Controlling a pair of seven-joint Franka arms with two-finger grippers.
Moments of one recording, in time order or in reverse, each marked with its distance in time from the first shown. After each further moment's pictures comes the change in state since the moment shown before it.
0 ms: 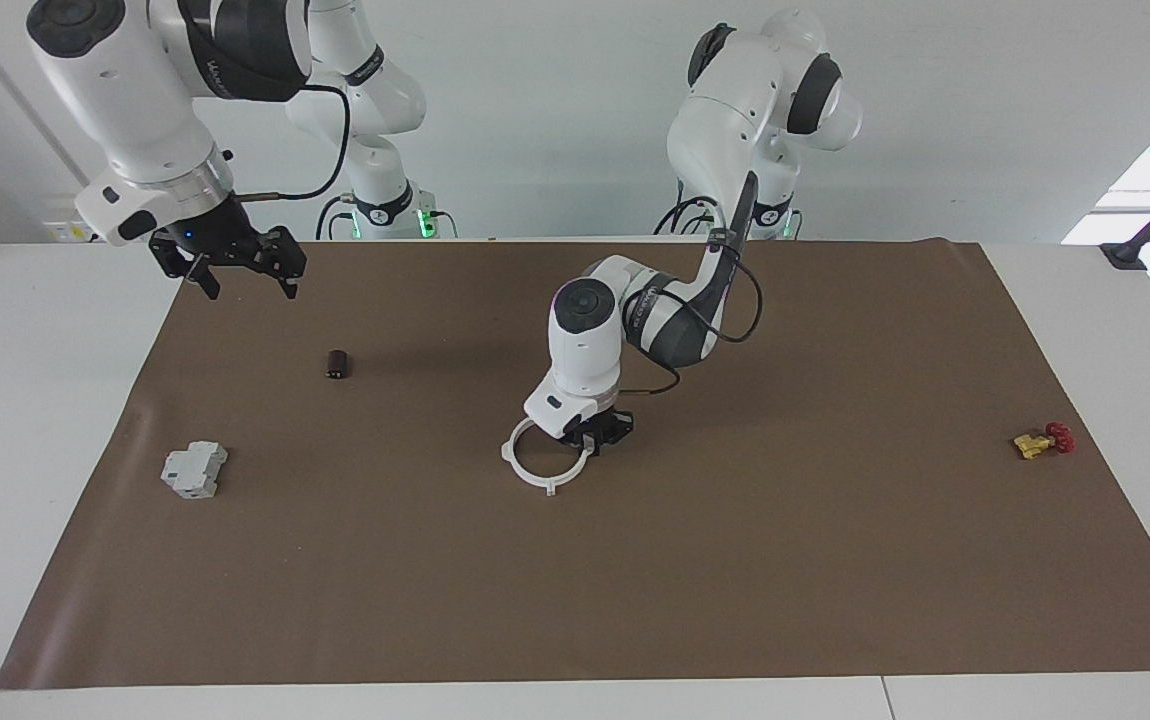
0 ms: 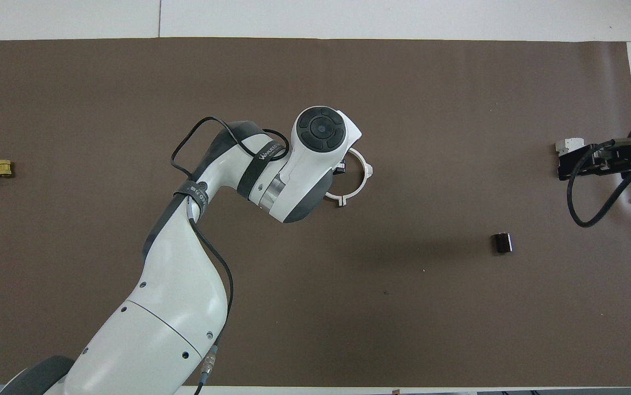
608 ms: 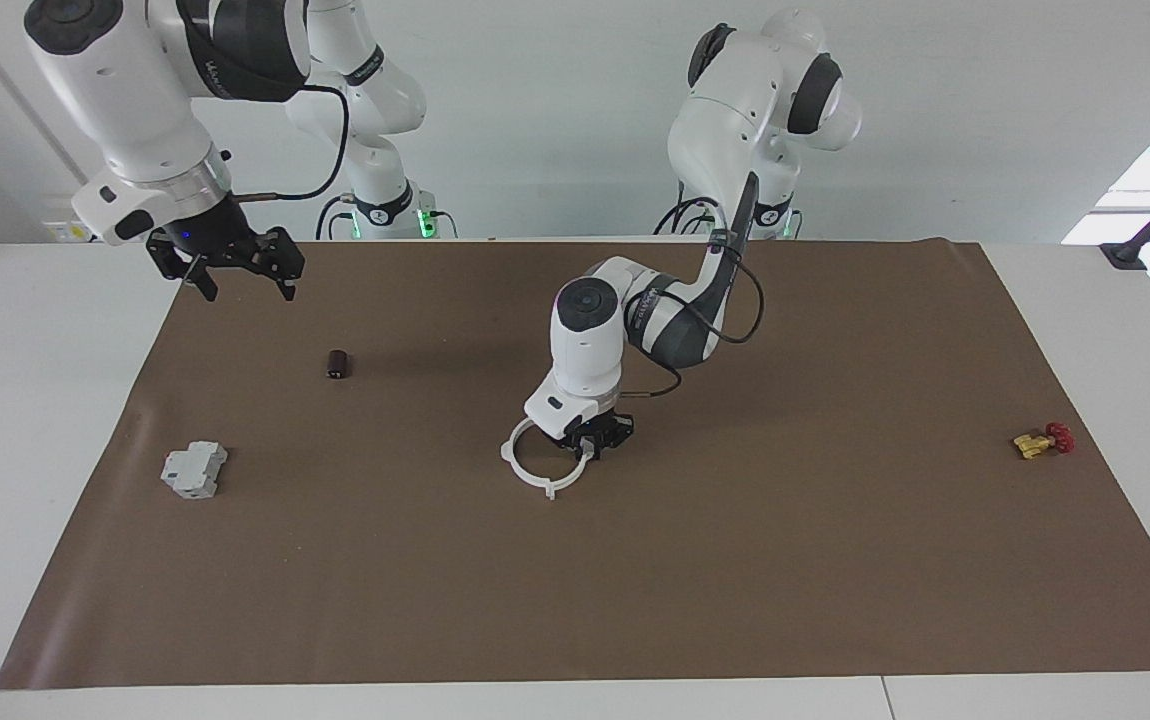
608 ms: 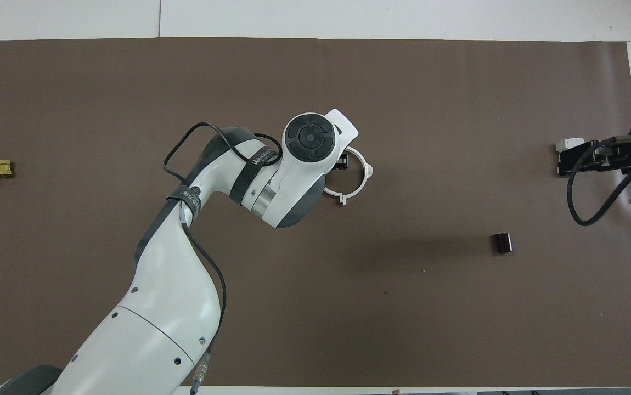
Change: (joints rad) left arm 0.002 -0.059 0.010 -0.092 0.000 0.133 0.000; right arm 0.000 0.000 0.001 0.000 0.000 0.026 0.000
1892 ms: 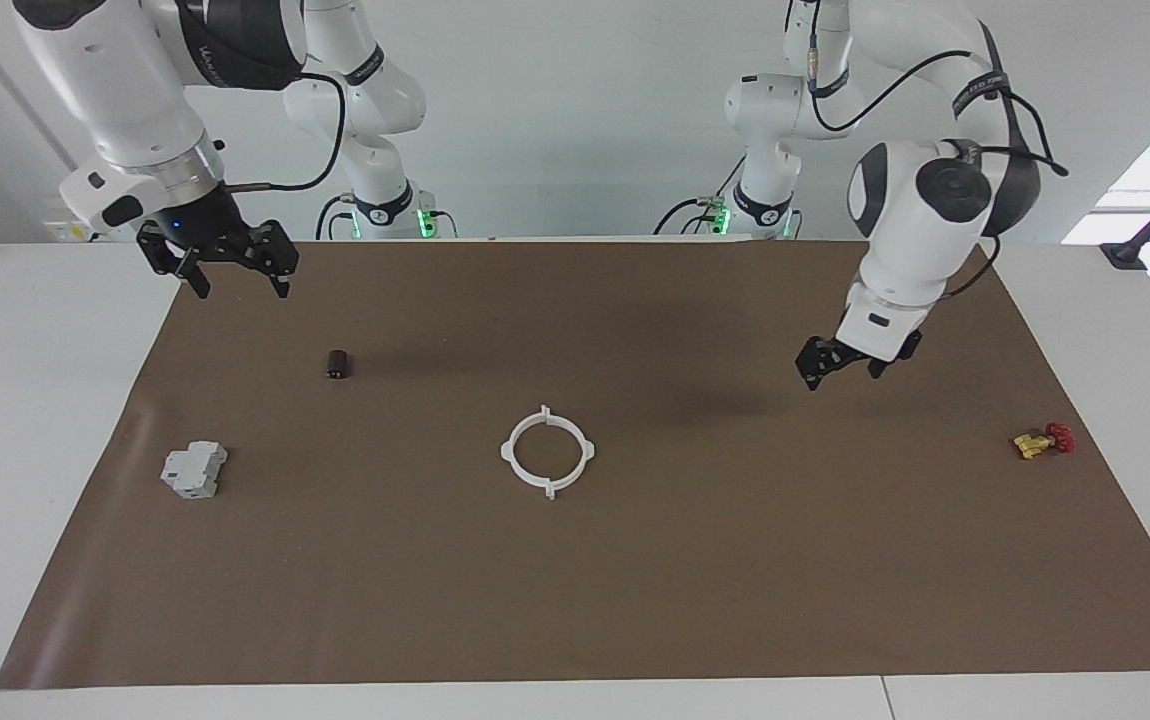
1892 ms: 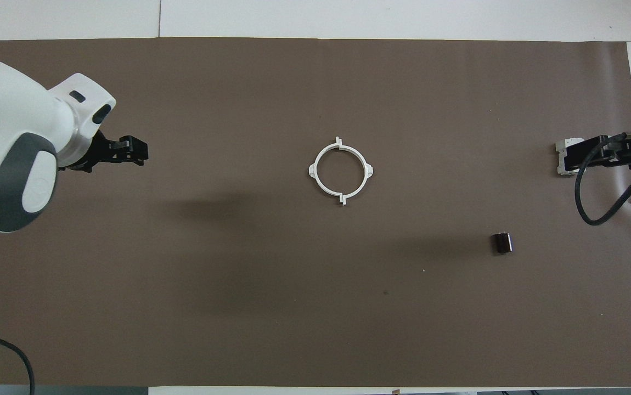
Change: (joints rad) left arm 0.504 -0.547 0.020 -0.371 0.000 -0.278 0.376; right arm -0.002 -0.005 0.000 0.021 0.001 0.002 0.000
